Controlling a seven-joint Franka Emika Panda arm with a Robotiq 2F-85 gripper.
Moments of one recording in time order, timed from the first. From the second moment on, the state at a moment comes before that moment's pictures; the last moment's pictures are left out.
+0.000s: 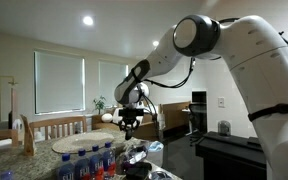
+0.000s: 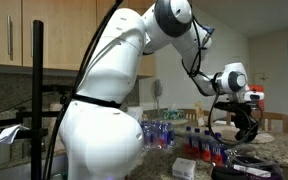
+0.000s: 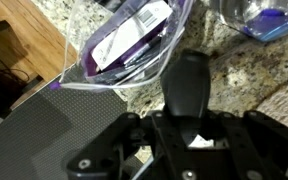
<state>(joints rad) 0.03 0.33 -0.16 -1.84 -0.03 2.36 0.57</state>
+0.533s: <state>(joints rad) 0.03 0.21 -0.06 -1.98 0.05 2.36 0.32</state>
